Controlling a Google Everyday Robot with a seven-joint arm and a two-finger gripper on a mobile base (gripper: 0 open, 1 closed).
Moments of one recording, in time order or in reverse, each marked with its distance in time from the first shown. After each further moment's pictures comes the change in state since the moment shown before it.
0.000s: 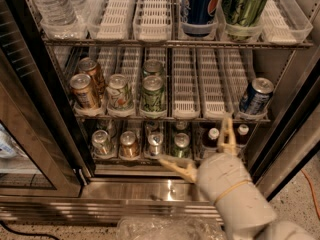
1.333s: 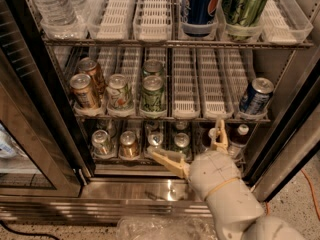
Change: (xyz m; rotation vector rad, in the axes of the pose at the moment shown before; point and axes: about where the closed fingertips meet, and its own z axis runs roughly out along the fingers) arm -0.002 0.012 0.014 0.001 -0.039 0.188
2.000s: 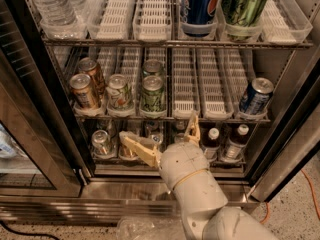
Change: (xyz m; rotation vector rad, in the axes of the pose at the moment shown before) arm -0.024 0.043 0.038 0.000 -0.092 0.238
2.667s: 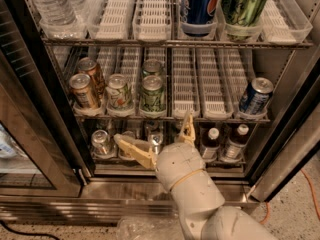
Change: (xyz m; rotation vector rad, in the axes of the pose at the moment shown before) arm 0.001 0.011 0.002 -0.044 -0.010 -0.001
